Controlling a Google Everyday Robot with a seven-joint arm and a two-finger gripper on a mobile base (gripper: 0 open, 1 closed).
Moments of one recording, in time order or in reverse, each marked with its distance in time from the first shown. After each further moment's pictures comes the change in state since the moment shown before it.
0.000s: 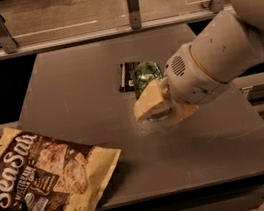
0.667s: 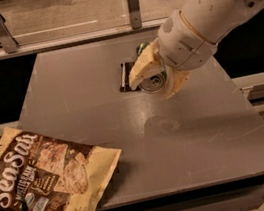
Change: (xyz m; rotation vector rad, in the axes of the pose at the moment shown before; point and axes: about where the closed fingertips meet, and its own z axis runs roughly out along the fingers) arm 0.062 -0.006 -0.009 0.026 -0.034 0.200
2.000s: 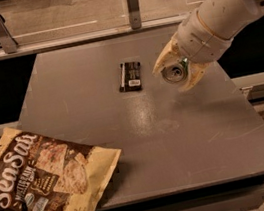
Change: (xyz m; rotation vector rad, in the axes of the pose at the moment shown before) arm 0.052 0.062 -0.013 -0.103 0.145 0.293
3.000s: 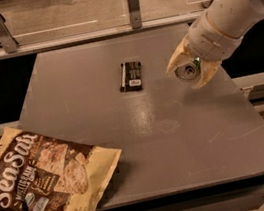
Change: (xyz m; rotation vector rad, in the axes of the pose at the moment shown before) arm 0.026 0.029 0.001 -0.081 0.032 -0.035
